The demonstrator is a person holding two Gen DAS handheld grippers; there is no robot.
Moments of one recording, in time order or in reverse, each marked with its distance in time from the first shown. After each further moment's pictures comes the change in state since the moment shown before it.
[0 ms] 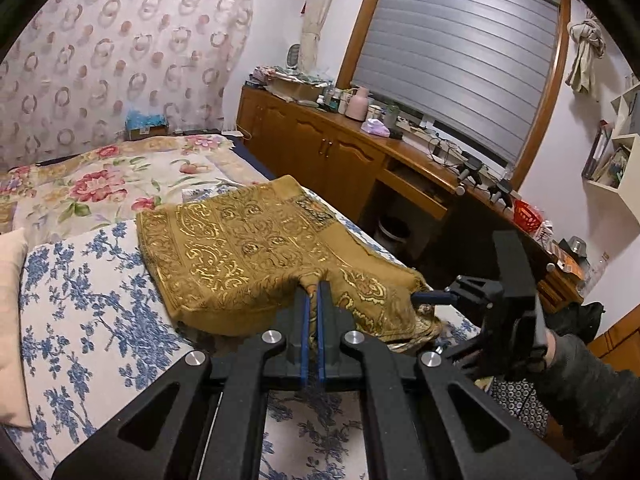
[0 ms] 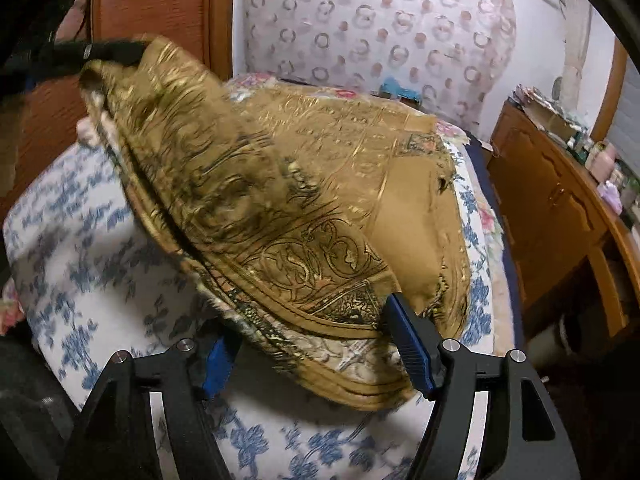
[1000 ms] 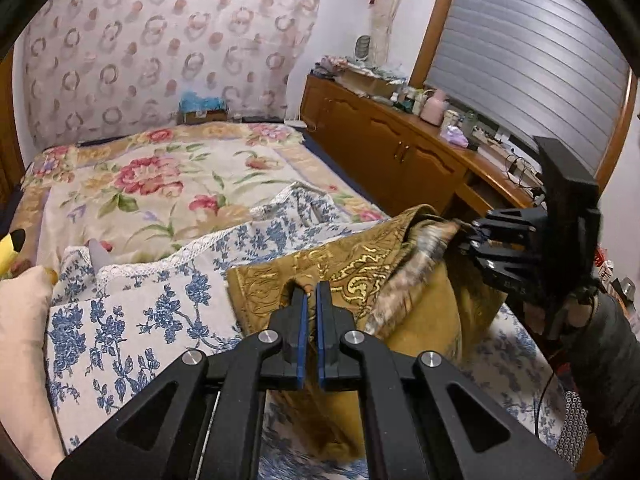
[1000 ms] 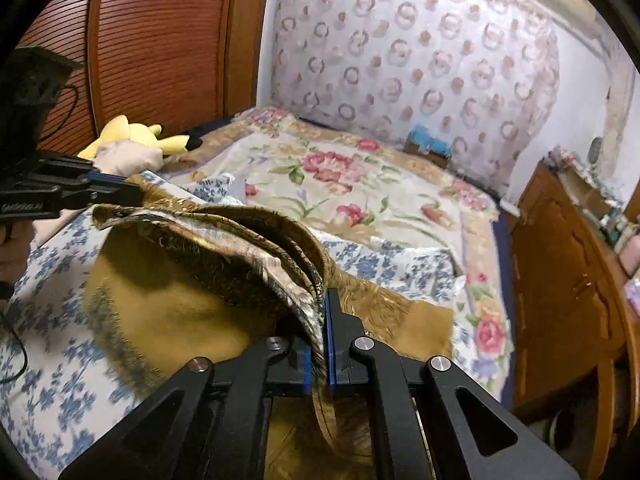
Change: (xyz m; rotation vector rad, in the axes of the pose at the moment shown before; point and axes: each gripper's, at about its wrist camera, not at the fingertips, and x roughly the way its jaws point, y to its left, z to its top) left arm 0.090 0.137 0.065 -0.102 0.045 0.175; right arm 0.144 -0.047 0.173 -0.139 -0.085 0.059
